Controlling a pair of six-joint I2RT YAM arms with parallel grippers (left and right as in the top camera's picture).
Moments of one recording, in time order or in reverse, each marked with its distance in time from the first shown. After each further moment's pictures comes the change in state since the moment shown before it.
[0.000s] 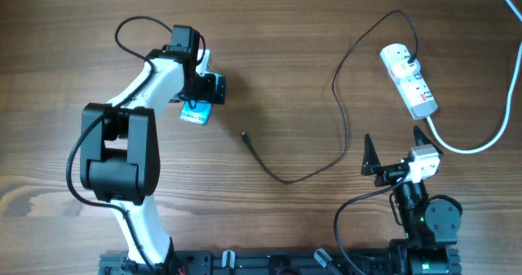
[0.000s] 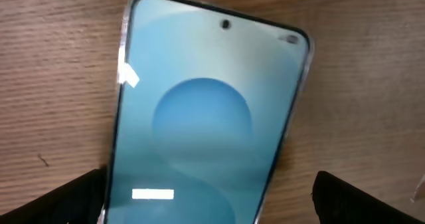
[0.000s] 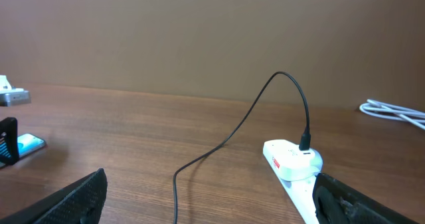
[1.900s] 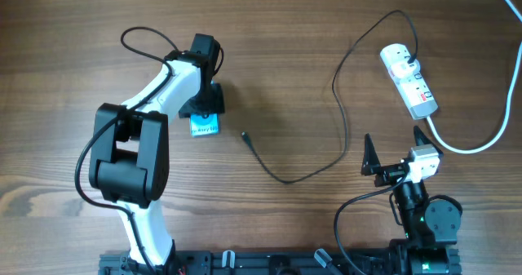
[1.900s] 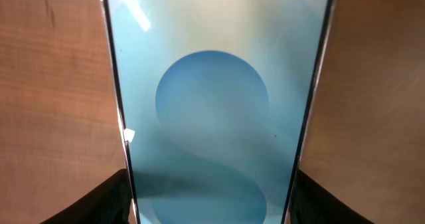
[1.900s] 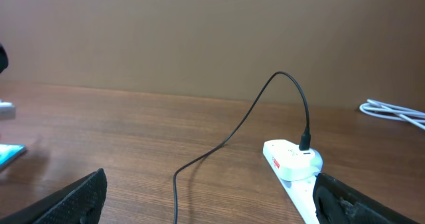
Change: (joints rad) left arm -0.096 -0.004 0.001 -0.190 -0.189 -0.311; right arm 0.000 0.000 0.000 0.000 0.000 0.000
